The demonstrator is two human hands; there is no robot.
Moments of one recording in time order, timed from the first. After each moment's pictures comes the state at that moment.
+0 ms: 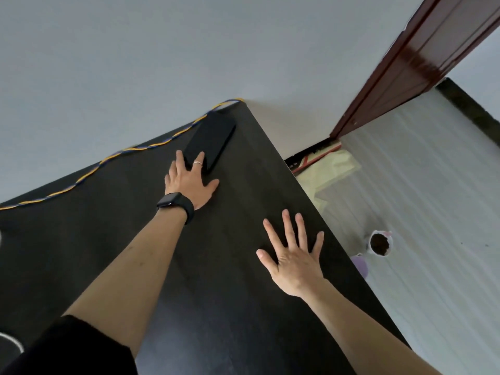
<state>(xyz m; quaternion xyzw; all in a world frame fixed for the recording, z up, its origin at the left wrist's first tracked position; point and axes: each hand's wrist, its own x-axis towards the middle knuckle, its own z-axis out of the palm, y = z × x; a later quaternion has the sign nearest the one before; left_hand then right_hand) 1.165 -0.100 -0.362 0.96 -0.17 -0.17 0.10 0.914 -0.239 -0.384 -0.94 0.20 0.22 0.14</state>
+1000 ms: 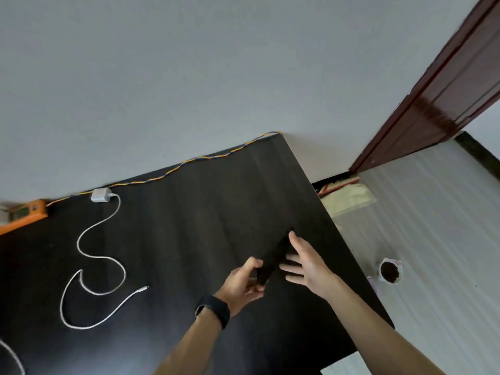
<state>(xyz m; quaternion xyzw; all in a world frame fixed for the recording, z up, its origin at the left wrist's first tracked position) 0.910 -0.003 -0.269 0.57 0.22 -0.51 0.61 0.877 -0.191 -0.254 -0.52 0.47 0.20 0.68</state>
